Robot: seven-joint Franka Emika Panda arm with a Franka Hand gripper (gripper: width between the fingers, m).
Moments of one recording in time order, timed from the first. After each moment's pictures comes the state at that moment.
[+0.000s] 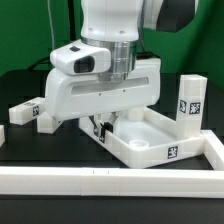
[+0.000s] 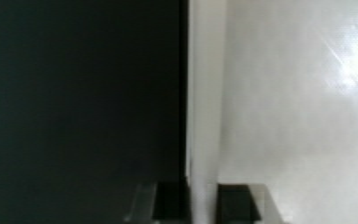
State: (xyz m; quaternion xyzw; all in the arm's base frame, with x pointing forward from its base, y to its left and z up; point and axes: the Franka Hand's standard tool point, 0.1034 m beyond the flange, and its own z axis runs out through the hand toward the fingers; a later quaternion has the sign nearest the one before) arm 0.528 -0.037 0.023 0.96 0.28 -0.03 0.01
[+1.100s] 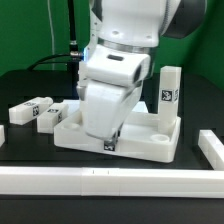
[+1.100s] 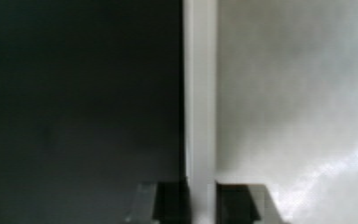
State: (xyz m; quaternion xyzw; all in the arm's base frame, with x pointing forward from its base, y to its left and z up) arm 0.562 -0.017 0.023 0.79 0.61 -0.05 0.04
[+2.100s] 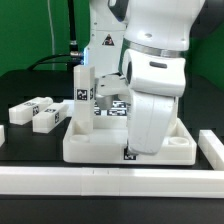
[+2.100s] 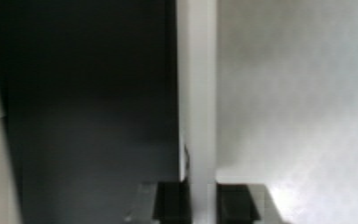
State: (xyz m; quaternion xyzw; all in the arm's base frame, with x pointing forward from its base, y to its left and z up) arm 0.607 0.009 0.025 0.73 0.68 -0.07 0.03
